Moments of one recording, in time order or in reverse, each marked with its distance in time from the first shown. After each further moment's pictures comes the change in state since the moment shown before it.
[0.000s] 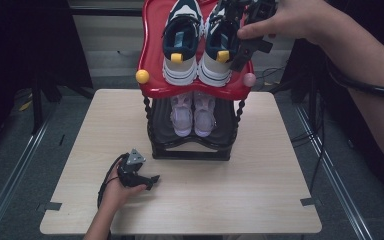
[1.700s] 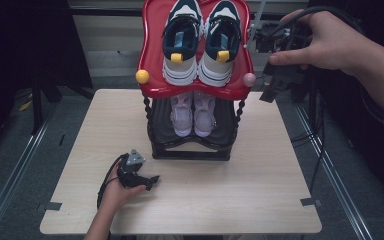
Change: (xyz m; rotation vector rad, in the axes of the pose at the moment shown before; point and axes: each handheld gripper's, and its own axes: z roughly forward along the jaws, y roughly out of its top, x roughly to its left) left arm 0.000 -0.001 -0.001 0.002 0.005 0.001; right arm 0.026 -0.063 0.016 0.088 0.086 0.009
